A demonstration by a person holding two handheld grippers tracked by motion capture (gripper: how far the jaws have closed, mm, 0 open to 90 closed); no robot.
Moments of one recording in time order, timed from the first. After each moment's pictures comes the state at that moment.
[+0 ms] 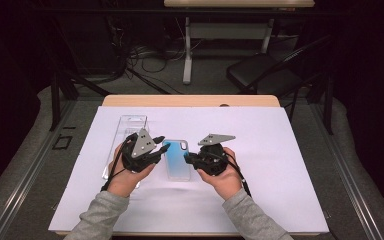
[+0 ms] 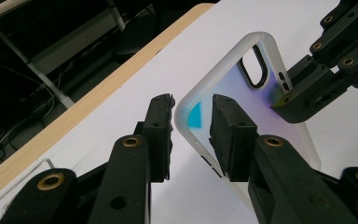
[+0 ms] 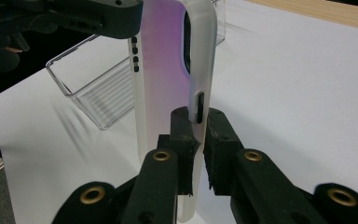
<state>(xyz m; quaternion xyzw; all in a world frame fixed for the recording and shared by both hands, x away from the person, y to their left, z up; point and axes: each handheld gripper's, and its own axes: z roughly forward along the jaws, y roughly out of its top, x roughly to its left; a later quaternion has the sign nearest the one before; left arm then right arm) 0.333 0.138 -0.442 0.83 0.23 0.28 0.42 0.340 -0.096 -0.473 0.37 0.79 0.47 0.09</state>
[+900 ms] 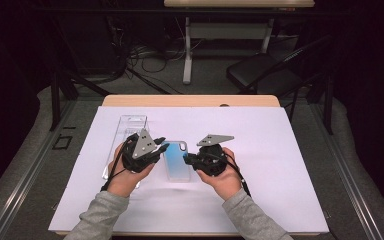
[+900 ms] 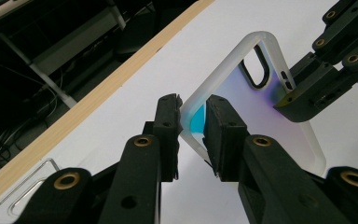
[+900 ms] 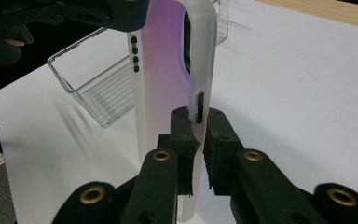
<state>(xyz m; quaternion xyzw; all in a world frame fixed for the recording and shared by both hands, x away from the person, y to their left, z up) 0.333 0.139 -0.441 0.84 0.22 0.28 0.42 0.339 -0.094 -0.474 0.36 0.80 0.47 0.09</state>
